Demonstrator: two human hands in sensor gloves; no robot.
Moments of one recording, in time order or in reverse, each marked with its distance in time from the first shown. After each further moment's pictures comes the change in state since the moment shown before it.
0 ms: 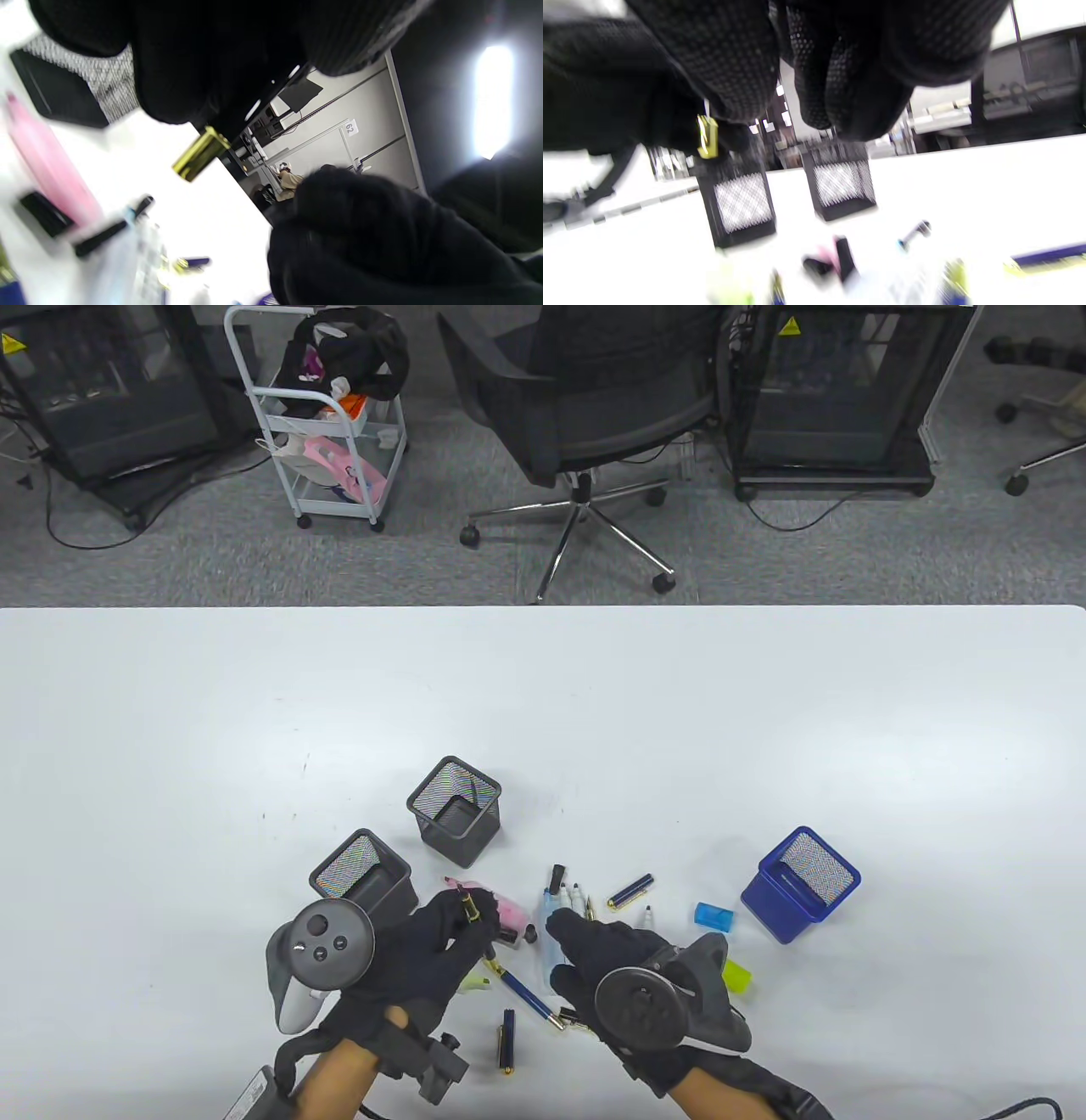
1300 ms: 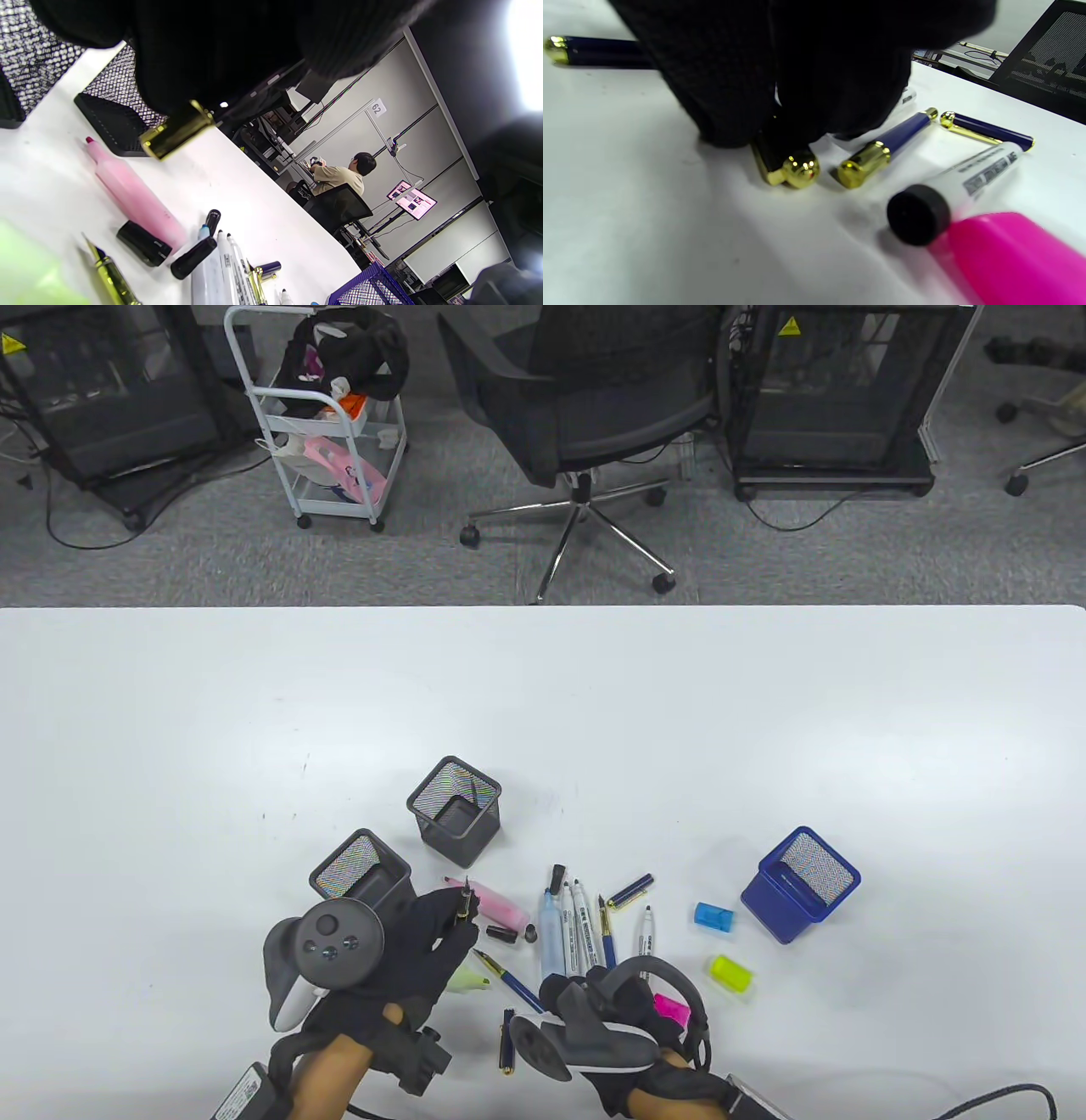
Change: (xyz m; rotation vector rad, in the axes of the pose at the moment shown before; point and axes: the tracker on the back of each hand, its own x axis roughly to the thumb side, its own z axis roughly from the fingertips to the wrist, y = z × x) left_hand -0.012 0.000 0.000 -0.016 0.068 -0.120; right_hand 0.029 0.079 -0.004 0.360 -0.067 0.464
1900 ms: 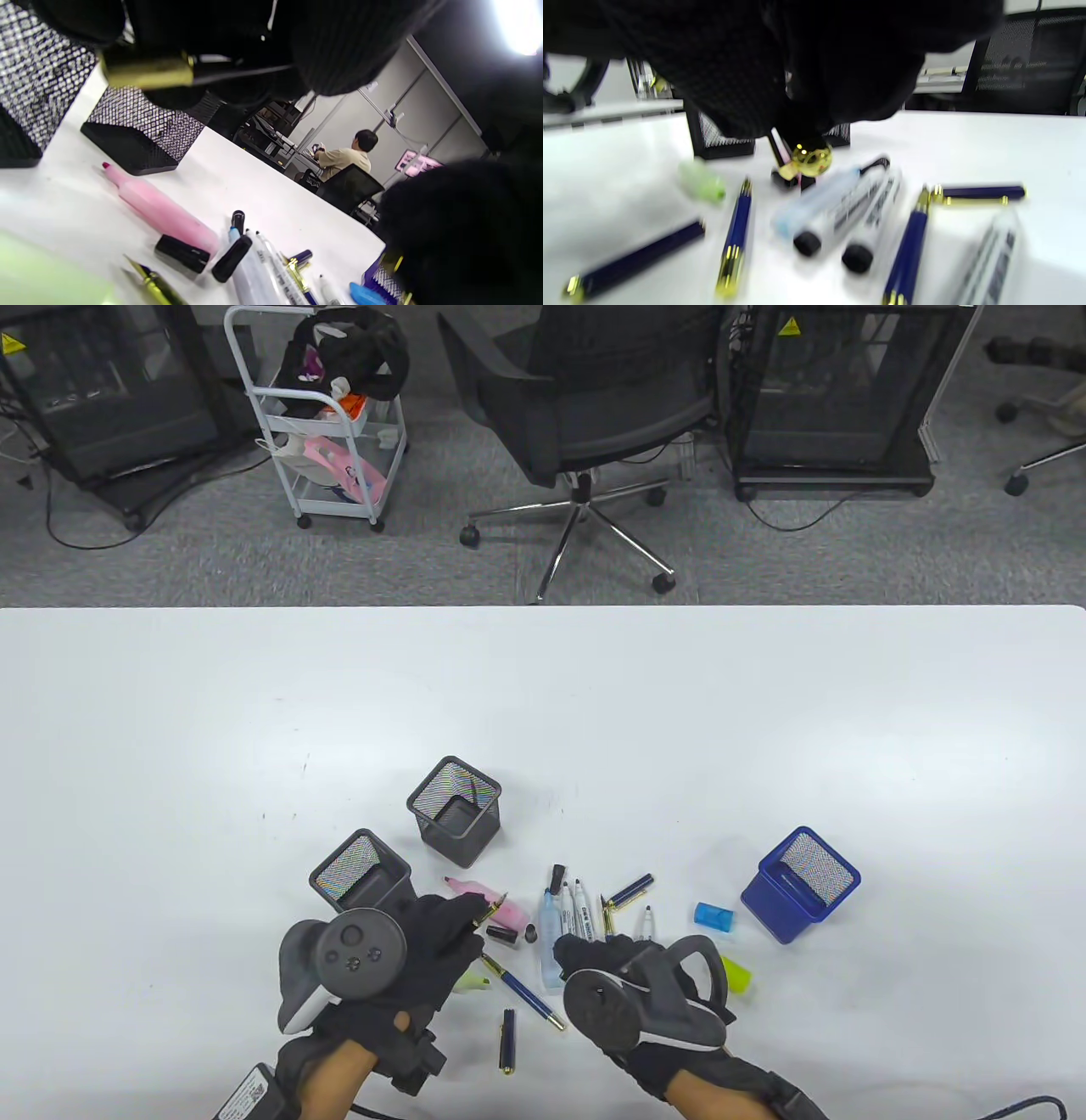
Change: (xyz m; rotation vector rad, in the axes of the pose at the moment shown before) left_hand 0.015 -0.008 0.001 -0.015 -0.061 -0.252; right_hand -0.054 -0.048 0.029 -0.288 0.072 -0.345
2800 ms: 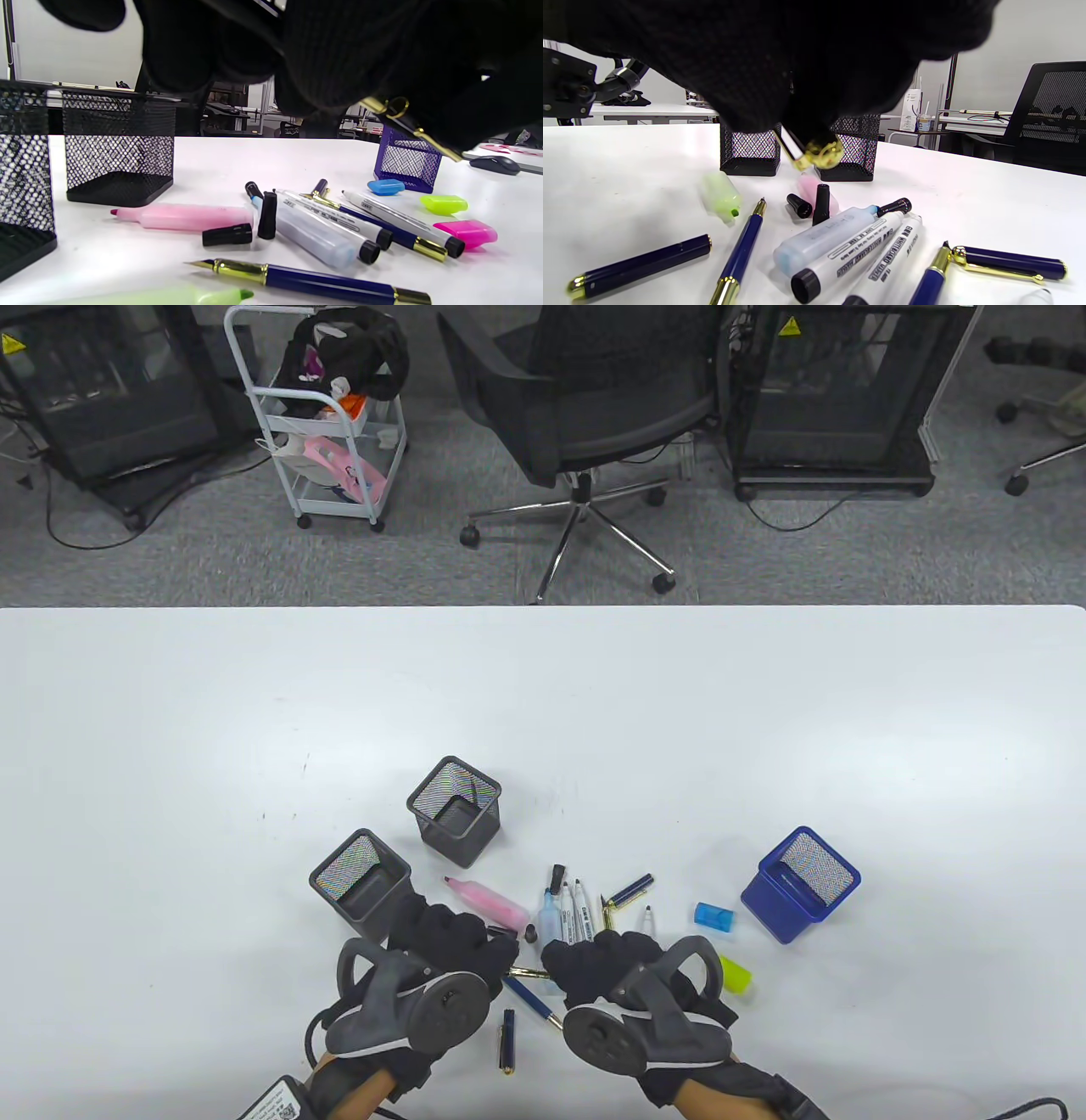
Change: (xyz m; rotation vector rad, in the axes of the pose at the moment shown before) left_hand 0.044 -0.019 0.005 -0.116 -0.210 -0.462; right_hand 0.018 -0.001 0.004 -0.024 -0.165 0.116
